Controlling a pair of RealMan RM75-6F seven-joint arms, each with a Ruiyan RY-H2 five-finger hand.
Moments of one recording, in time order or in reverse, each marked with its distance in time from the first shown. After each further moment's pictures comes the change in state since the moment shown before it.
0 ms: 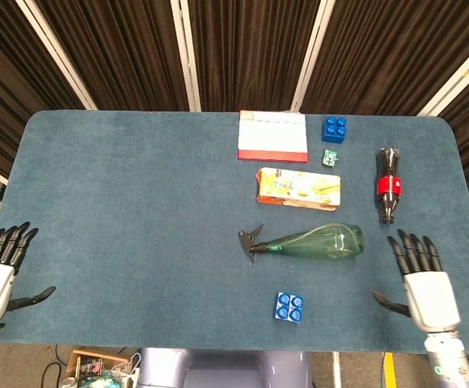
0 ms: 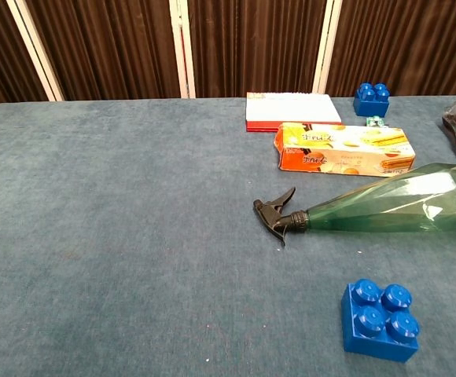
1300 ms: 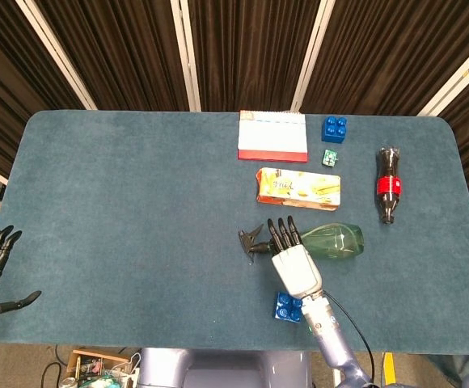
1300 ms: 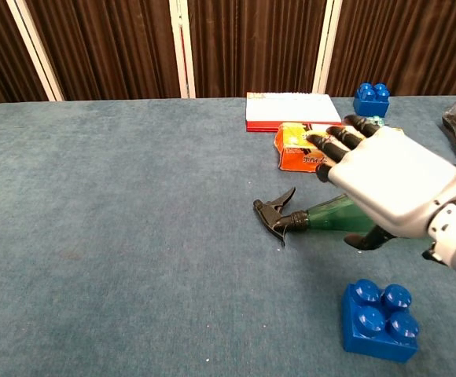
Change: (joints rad) left arm 0.018 0.094 0.006 -0.081 -0.063 -0.056 -0.012; right arm 0.312 -0.494 0.132 0.024 0.232 -0.348 -1.036
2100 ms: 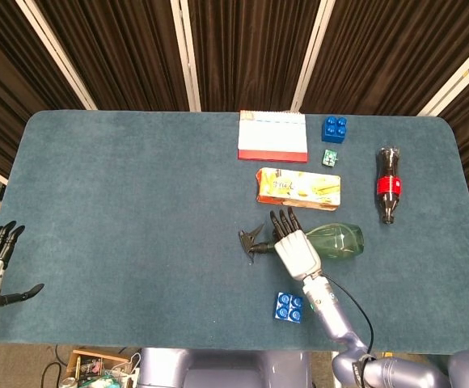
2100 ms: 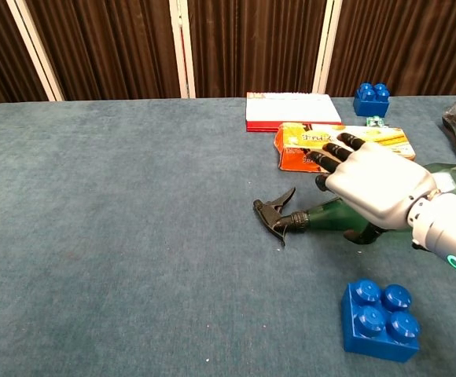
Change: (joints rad) left arm -0.032 -0.039 -0.038 0.007 -0.092 -0.078 0.083; right arm 0.129 -0.016 0.018 0.240 0.086 -0.128 0.159
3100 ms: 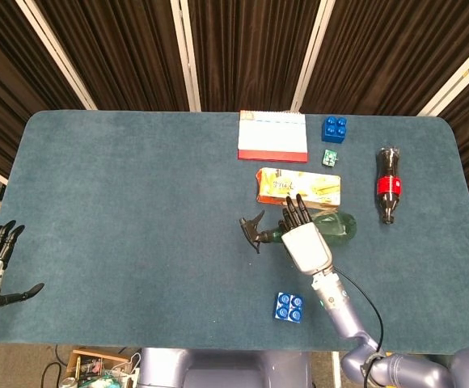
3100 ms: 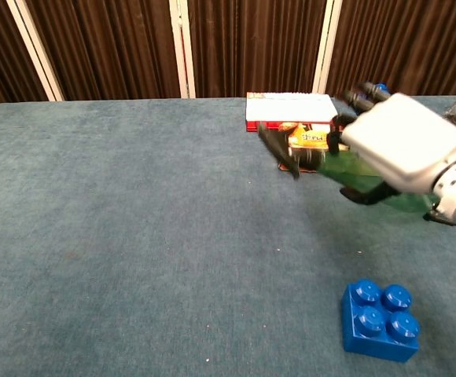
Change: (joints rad) left arm 0.010 0.002 0.004 -0.002 0.026 0.029 -0.010; right arm 0.005 0.046 -0.042 0.025 -0.181 0.227 0.318
